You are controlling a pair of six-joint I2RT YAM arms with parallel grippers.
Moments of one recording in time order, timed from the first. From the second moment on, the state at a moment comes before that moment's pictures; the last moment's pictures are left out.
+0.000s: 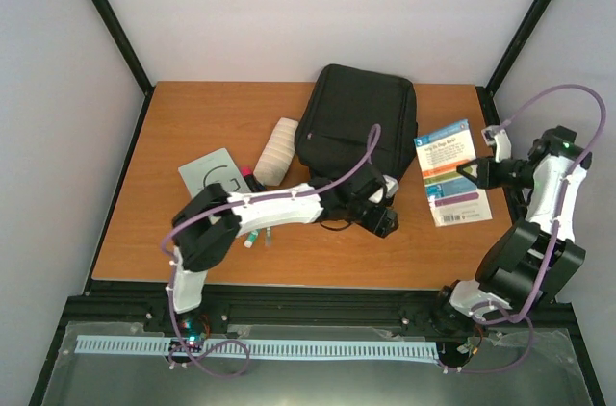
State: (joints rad) left arm -1.07 2.01 1.48 -0.35 0.21 -0.50; right arm -0.59 1.46 1.27 -1.25 -0.87 -0.78
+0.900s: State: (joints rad) left arm -0.89 1.40 0.98 0.21 0.24 -0.61; right arm -0.18 1.47 1.45 -1.13 -1.47 -0.52
